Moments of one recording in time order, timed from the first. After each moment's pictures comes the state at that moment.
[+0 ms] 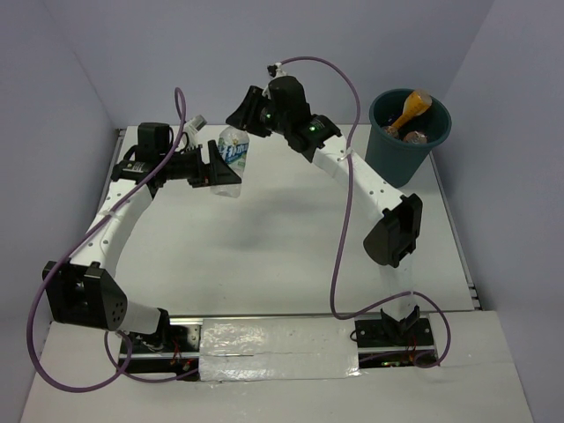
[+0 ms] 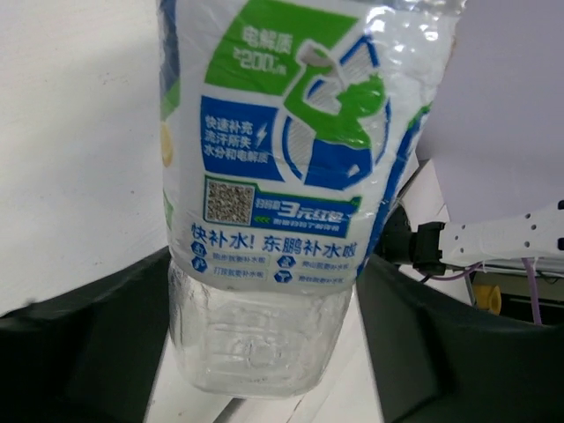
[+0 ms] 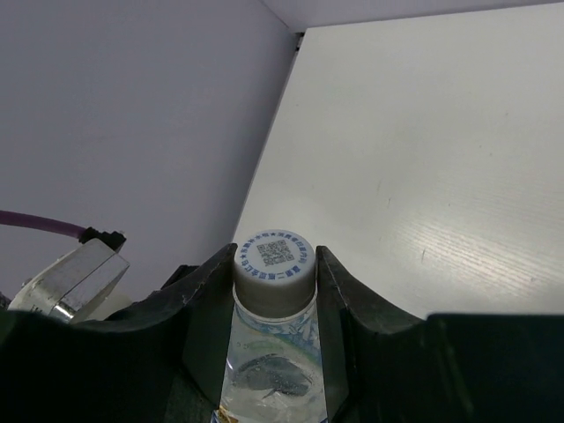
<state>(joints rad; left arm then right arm) -0.13 1.40 1.31 -0.56 0.81 -0.34 0.66 2.02 2.15 -0.41 -0.12 0.76</state>
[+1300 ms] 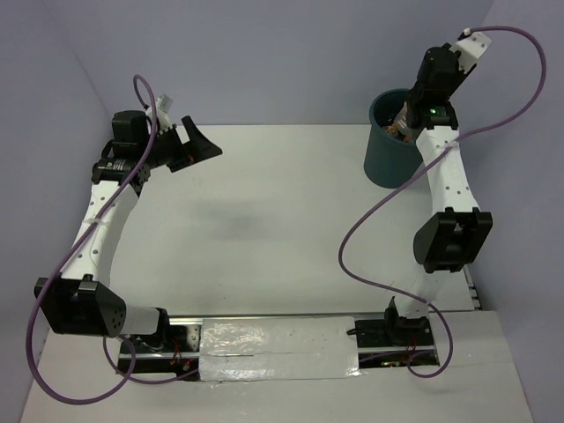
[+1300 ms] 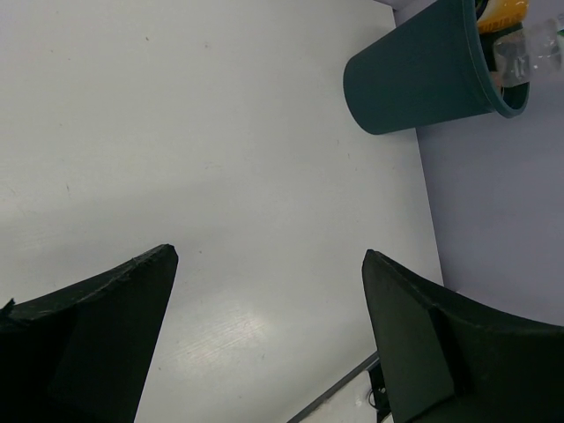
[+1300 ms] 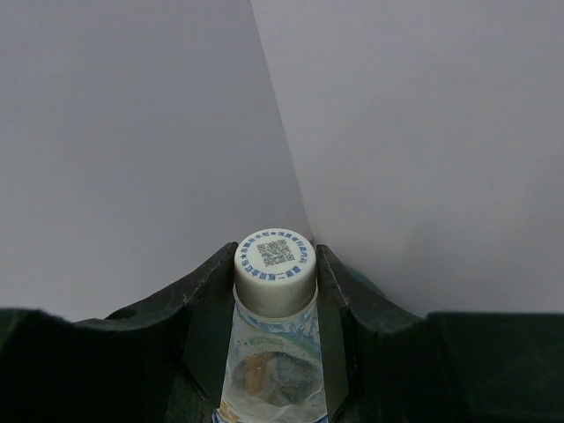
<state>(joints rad) -0.05 1.35 1.39 -0.50 0.54 -0.51 -0.02 1.76 1.93 -0.12 0.73 0.19</state>
